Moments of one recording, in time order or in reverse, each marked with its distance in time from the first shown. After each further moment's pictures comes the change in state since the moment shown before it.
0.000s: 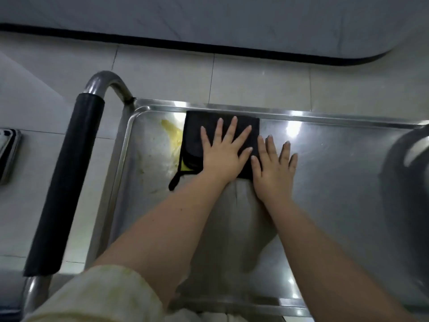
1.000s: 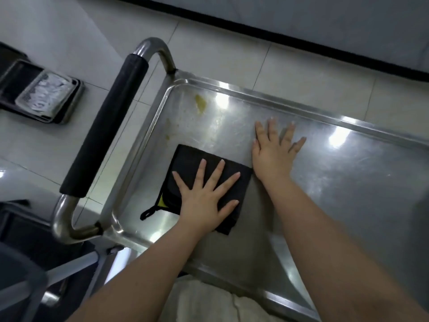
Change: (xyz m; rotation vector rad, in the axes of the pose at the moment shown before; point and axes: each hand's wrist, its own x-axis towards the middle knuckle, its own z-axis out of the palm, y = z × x) left_hand -0.174 -0.003 0.041 0.090 0.016 -0.220; right_hand 0.016 -0.035 -0.006 -0.087 -0.101 -0.247
